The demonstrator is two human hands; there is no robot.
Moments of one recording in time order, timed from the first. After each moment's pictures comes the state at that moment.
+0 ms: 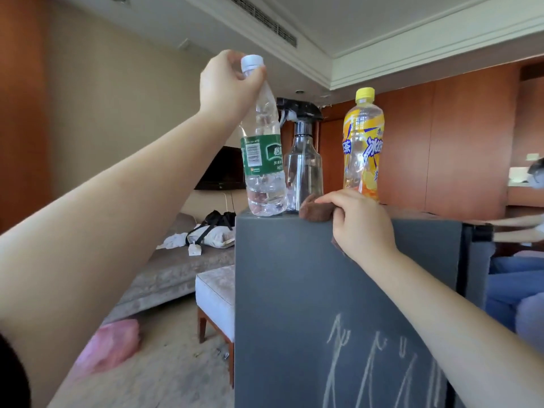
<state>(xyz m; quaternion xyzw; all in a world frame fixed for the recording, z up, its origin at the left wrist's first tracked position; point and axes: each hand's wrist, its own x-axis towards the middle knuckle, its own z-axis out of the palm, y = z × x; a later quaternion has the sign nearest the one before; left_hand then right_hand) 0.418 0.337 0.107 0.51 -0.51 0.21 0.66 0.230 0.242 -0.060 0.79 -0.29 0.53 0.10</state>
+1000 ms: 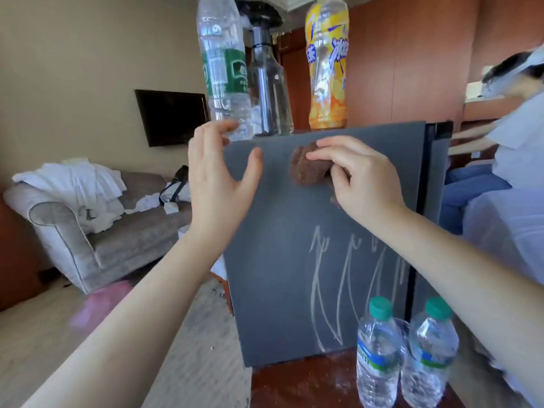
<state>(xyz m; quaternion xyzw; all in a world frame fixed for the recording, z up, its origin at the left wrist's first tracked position) 0.377 0.366 -0.111 0.46 -0.59 0.30 0.60 0.189 0.279 -0.127 0.77 -0.23 0.59 0.10</state>
